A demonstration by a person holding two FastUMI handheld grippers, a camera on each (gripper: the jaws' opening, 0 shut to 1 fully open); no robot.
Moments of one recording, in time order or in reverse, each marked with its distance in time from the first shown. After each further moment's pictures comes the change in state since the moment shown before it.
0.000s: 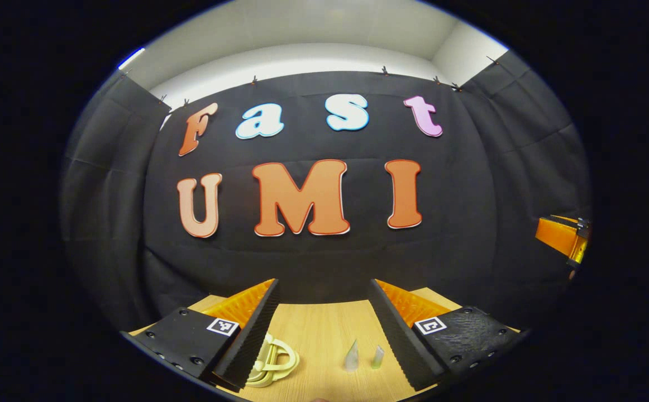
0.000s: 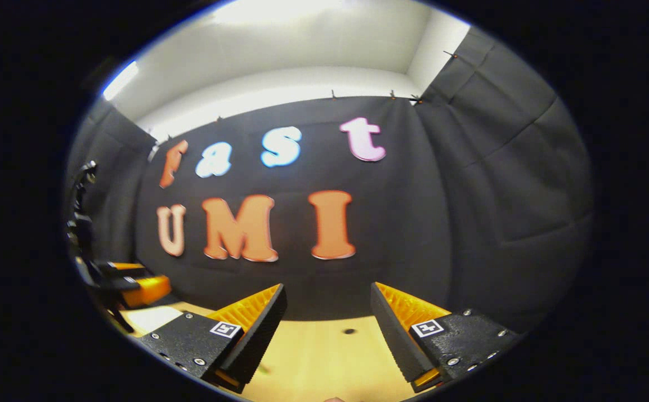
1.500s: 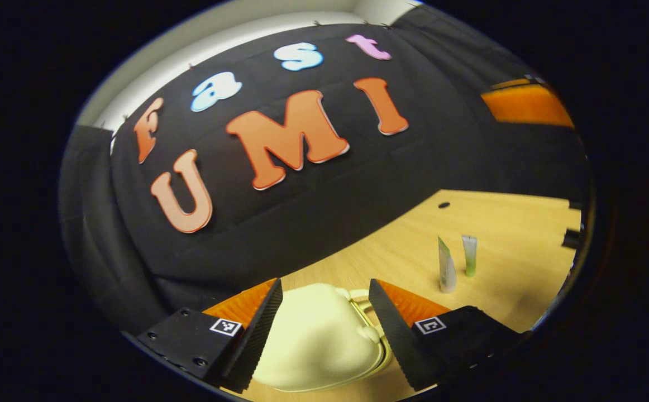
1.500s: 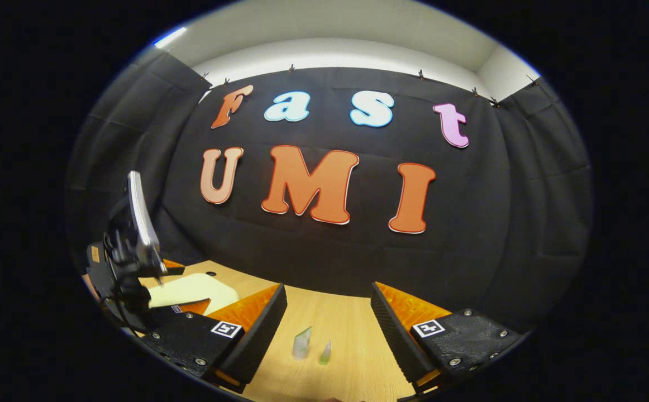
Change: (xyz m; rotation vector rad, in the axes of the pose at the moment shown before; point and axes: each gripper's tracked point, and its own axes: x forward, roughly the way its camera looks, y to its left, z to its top) left arm 0.038 0.115 -0.177 0.507 0.252 -0.207; right arm 0.016 0.154 -0.080 -0.257 0.230 0.032
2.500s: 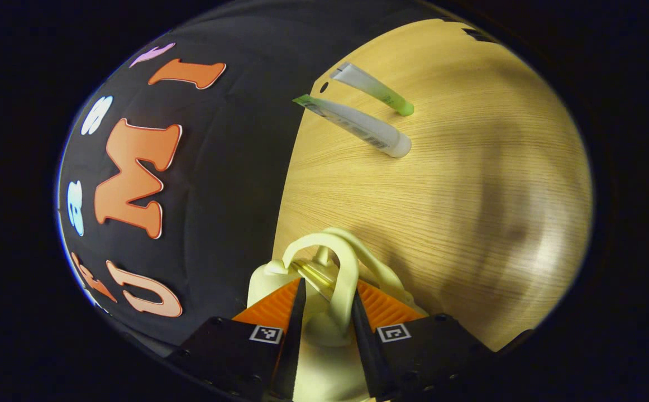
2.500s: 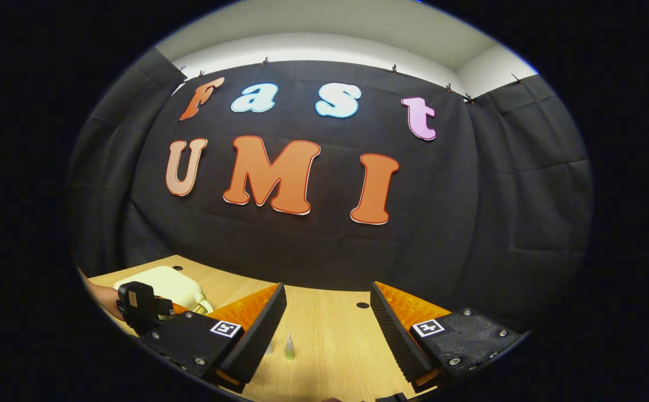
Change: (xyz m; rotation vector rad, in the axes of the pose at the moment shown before) left arm 0.084 -0.089 -0.108 0.766 0.298 -0.209; right arm 0.009 -0.065 -0.013 0.004 -0.001 -0.123
